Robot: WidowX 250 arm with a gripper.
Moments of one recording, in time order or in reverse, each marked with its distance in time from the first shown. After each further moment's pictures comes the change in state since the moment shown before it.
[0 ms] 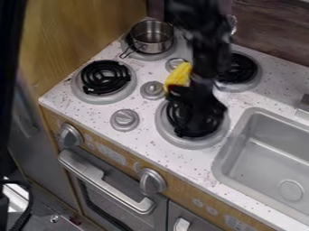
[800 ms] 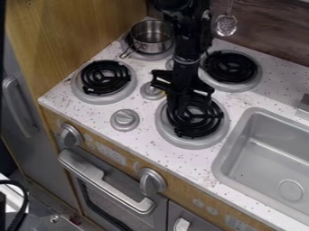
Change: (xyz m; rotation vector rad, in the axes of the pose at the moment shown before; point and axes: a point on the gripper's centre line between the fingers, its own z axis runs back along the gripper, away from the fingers) arm 0.003 0.013 0.006 -0.022 0.017 0.026
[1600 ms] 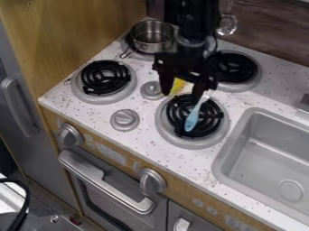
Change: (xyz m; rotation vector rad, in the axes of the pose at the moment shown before) arm -0.005 -0.003 0.051 0.003 -0.092 0.030
